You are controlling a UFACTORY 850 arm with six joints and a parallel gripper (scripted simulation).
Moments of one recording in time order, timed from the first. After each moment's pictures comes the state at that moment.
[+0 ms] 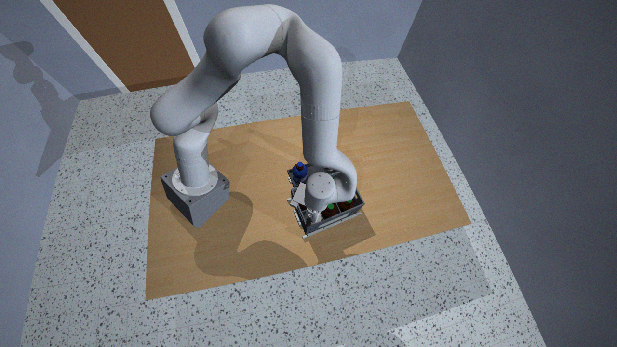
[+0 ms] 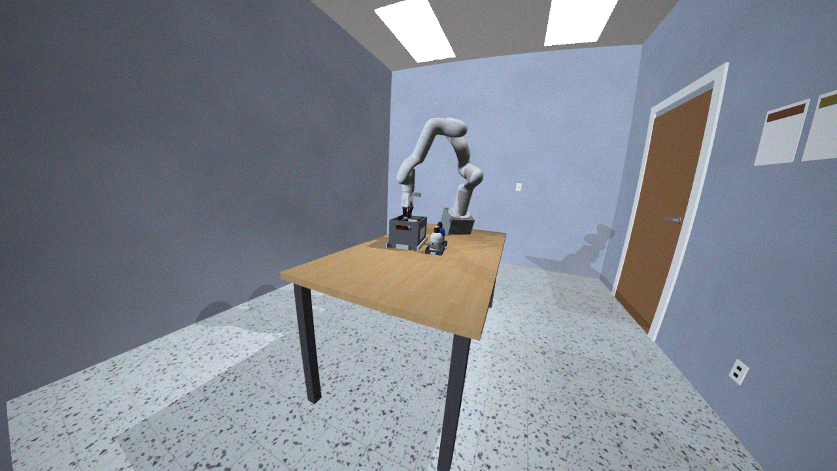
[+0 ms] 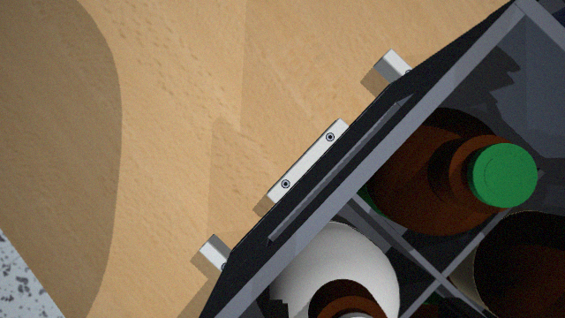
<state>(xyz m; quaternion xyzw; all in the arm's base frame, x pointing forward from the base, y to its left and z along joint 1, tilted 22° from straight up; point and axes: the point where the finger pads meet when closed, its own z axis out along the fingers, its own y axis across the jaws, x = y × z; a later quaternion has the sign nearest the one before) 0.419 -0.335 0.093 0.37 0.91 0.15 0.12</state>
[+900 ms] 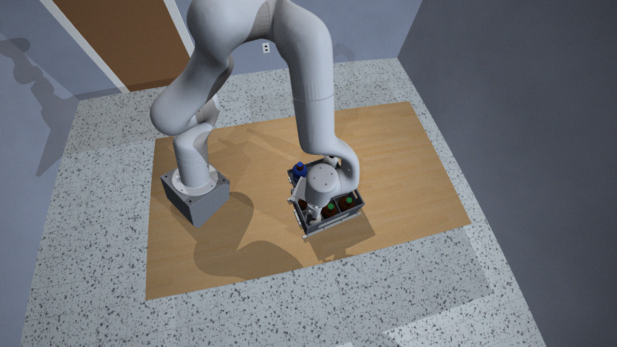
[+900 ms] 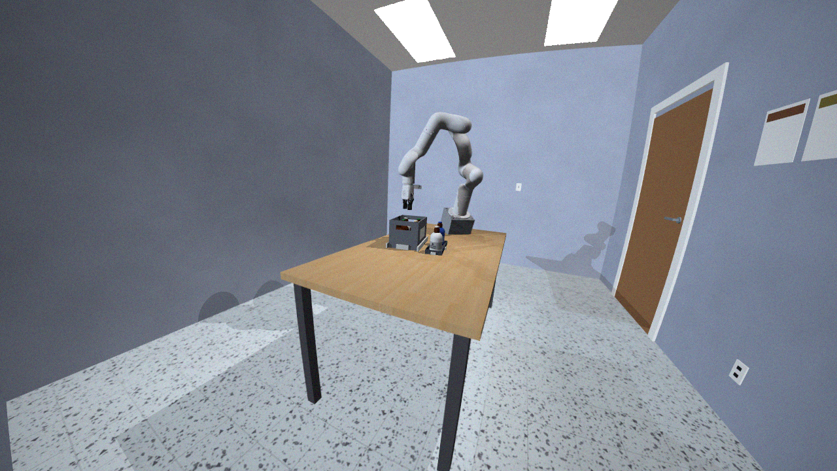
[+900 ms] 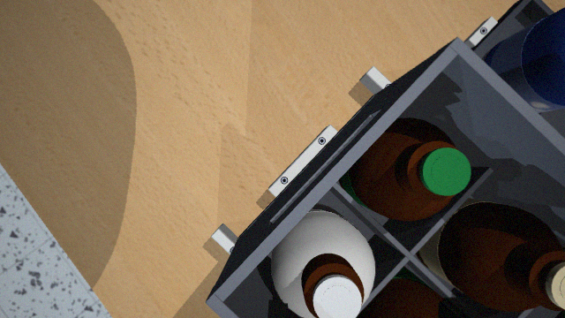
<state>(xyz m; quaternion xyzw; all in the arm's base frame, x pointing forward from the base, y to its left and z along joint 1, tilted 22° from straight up) 0.402 -0.345 0.142 0.37 0.91 0.15 0.12</state>
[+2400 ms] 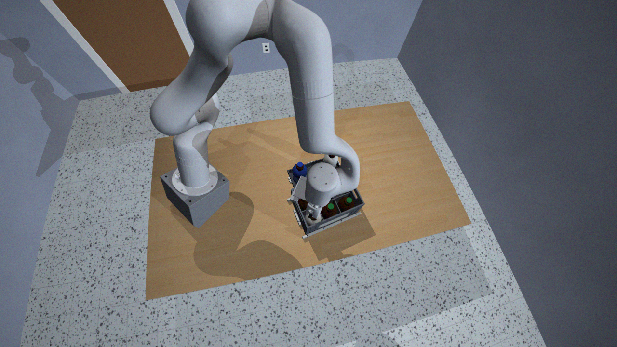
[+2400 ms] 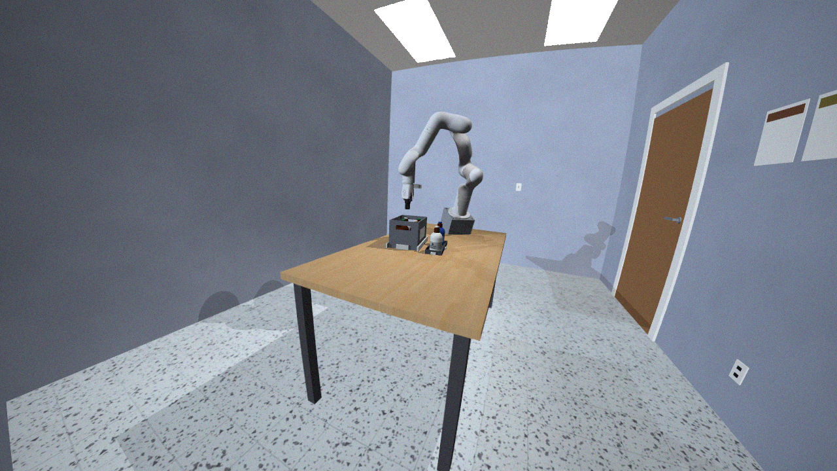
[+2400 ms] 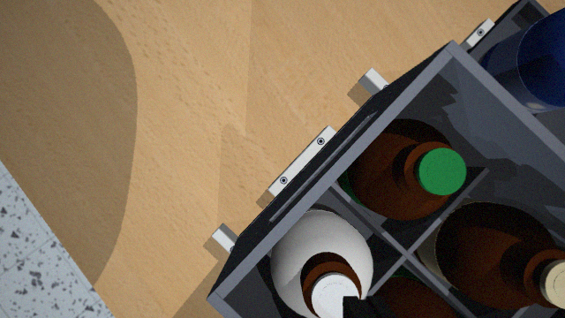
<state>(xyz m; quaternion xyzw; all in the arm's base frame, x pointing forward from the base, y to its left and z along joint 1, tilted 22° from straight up) 0.401 -0.345 0.146 0.37 0.91 0.15 0.12</state>
